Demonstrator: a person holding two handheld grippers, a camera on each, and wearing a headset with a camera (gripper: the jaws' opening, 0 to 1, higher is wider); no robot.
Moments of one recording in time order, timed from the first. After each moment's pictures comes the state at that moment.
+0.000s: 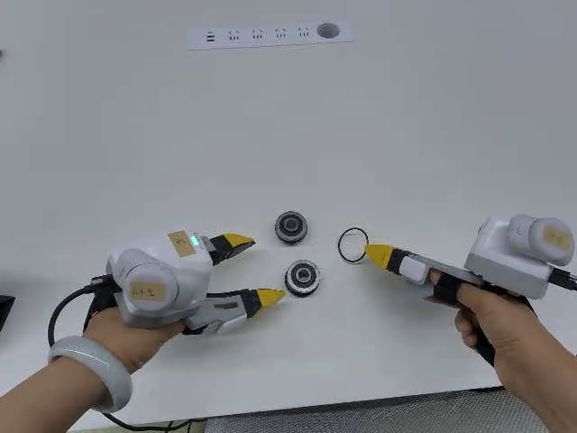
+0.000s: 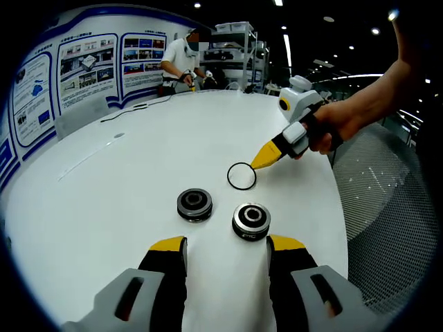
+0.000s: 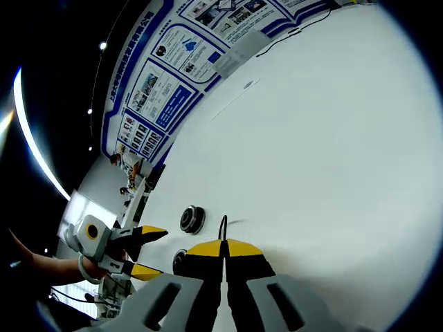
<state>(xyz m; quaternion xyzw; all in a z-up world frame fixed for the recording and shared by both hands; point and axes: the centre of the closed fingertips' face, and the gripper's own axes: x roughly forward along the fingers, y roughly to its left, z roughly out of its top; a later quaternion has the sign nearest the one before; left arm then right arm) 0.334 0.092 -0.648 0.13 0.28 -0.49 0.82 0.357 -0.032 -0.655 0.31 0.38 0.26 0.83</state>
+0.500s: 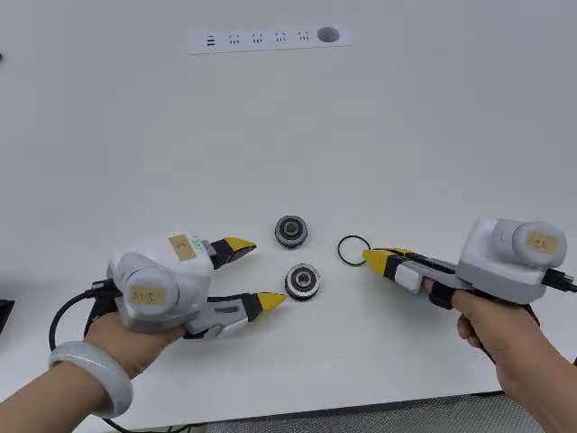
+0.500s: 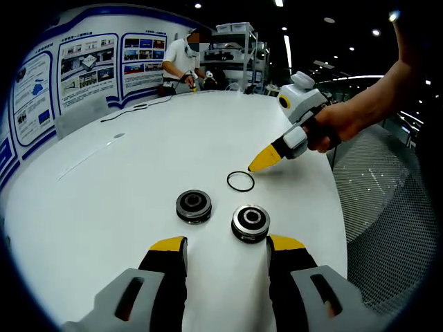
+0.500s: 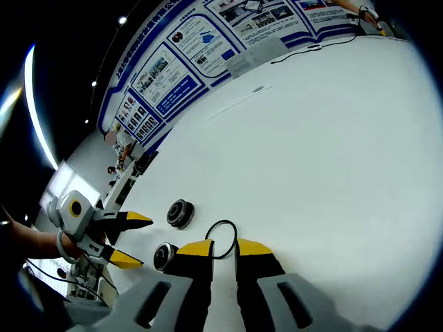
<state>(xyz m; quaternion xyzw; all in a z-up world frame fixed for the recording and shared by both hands) 0.335 0.090 -0.647 0.12 0.28 -0.49 0.82 0.363 -0.040 -0.657 0.22 0.37 0.26 0.87</state>
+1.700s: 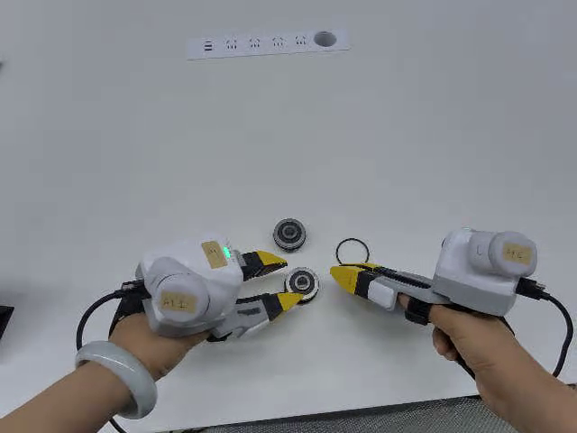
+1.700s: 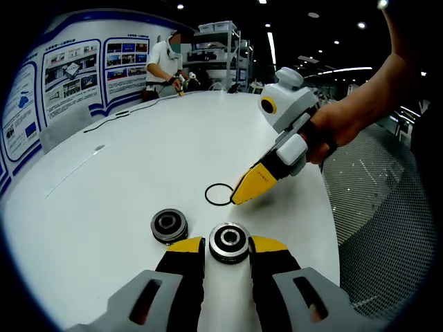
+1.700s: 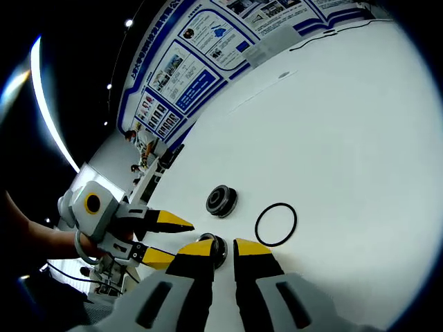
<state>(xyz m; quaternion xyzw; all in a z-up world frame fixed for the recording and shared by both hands) 0.325 0.056 -0.643 0.14 0.27 -0.53 0.80 0.341 0.010 -0.651 0.27 0.38 0.33 0.82</state>
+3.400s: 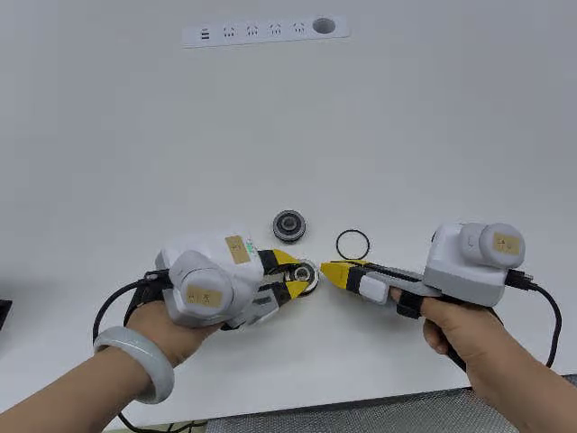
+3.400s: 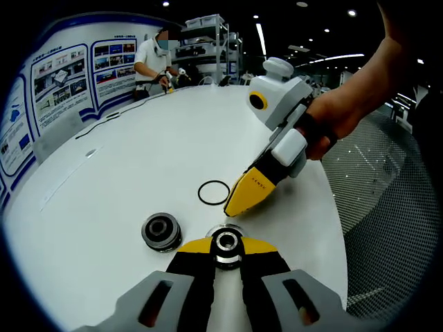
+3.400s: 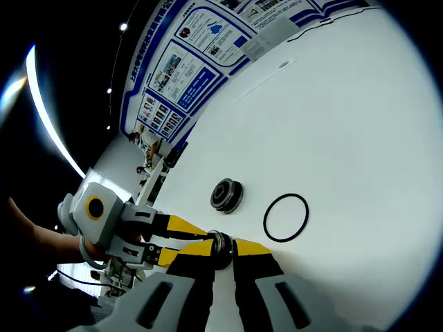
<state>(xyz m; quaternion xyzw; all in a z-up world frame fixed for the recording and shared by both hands) 0.324 0.046 -0.652 0.18 0.27 -0.54 0.78 0.338 0.022 -0.656 0.29 0.39 0.34 0.81</state>
